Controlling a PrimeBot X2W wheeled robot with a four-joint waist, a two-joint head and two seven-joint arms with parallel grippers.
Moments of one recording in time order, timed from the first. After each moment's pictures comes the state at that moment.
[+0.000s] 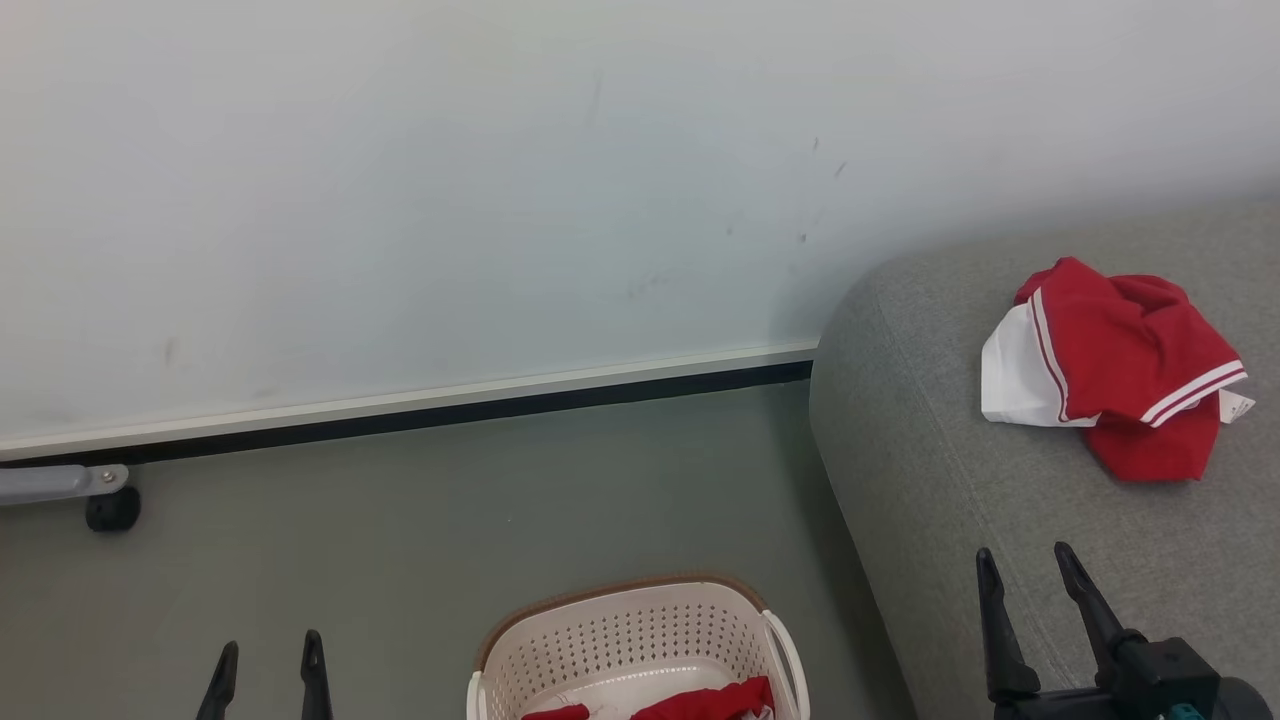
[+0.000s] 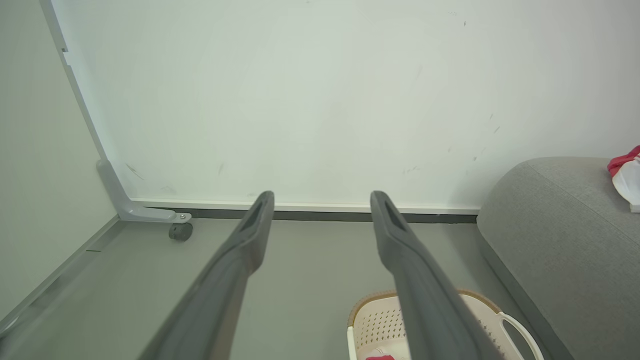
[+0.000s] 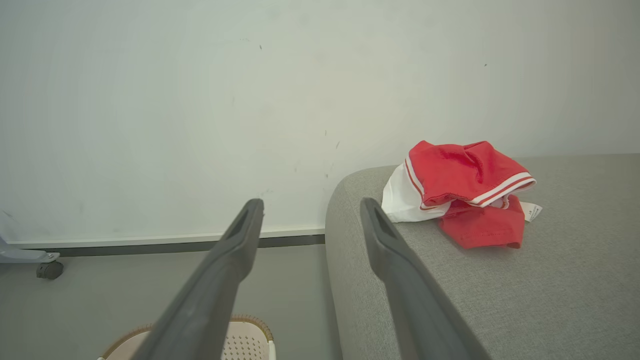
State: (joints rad) left arm 0.15 0.18 -0.10 0.13 -0.36 0.12 -0.25; right arm 0.01 -0.20 0.25 0.15 0.26 -0.12 -0.26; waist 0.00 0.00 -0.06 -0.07
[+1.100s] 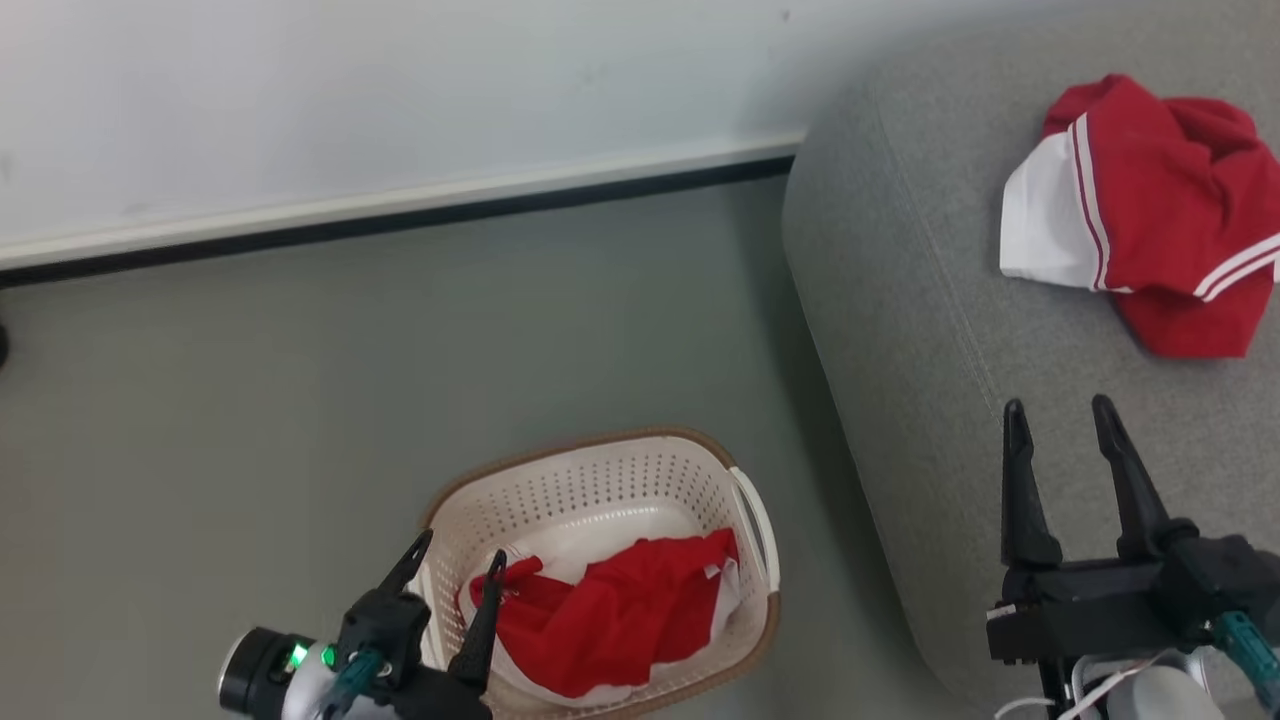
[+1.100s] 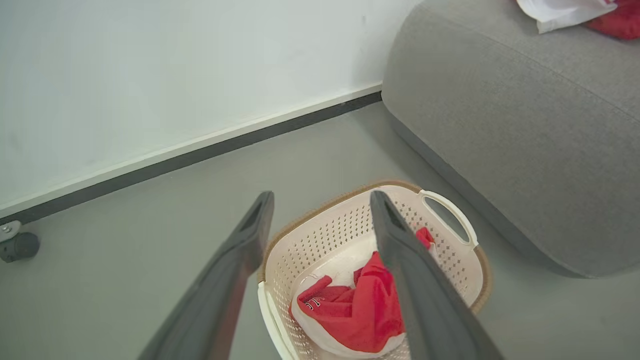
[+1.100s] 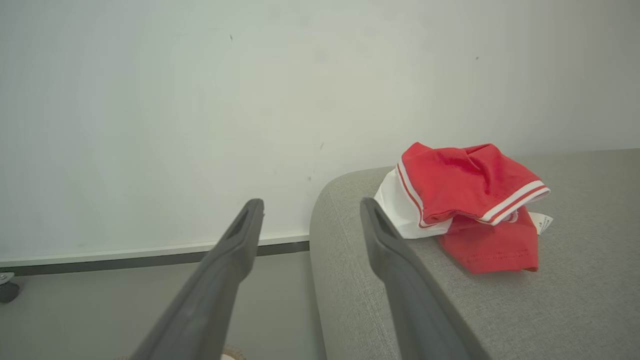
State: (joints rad) left arm -0.13 0.18 -0.35 0.29 -0.21 0.02 -0.12; right arm -0.11 -0.16 0.18 0.01 0.23 -0.12 -0.26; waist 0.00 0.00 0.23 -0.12
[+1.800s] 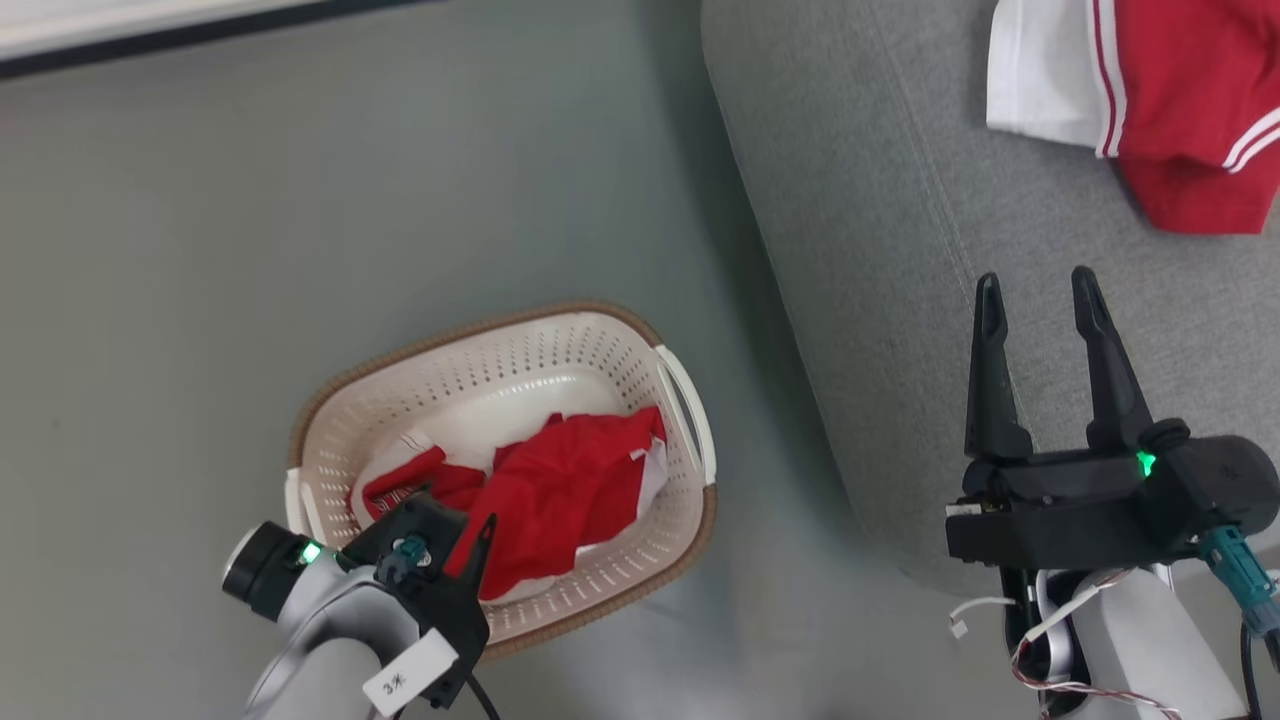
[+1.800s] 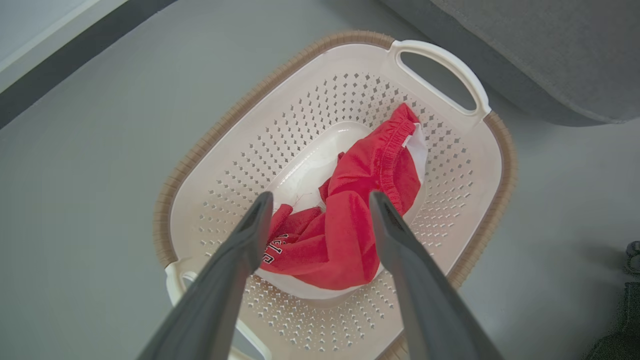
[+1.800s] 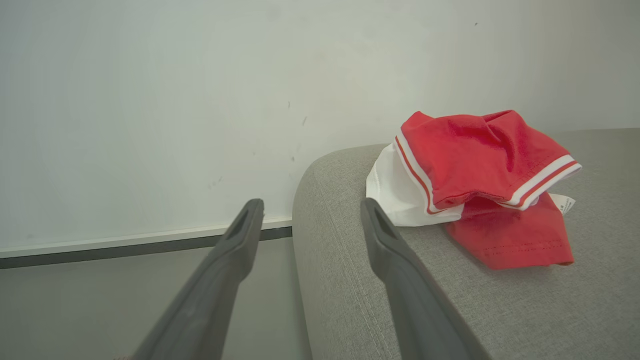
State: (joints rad) left arm -0.40 0.19 -0.46 0.58 -0.09 -0.06 0.03; right arm -0.28 -0.10 0.20 -0.02 0.20 -0.12 -0.26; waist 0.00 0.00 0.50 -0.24
